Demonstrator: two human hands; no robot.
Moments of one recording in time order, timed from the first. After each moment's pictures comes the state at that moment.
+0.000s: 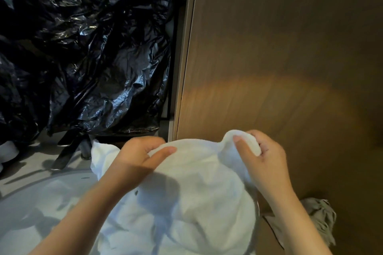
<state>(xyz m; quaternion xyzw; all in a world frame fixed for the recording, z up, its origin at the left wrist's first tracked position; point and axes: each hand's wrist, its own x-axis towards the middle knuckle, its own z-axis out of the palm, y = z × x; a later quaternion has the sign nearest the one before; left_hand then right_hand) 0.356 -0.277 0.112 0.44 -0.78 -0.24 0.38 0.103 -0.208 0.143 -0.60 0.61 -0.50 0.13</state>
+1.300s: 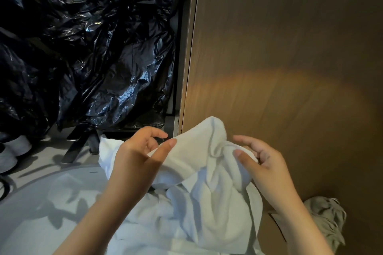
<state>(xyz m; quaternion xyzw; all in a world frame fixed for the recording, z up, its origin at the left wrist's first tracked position) 0.344 -0.237 0.122 0.53 -0.63 -0.26 0.51 0.095 -0.201 0.123 -0.56 0.60 -0.47 0.32</state>
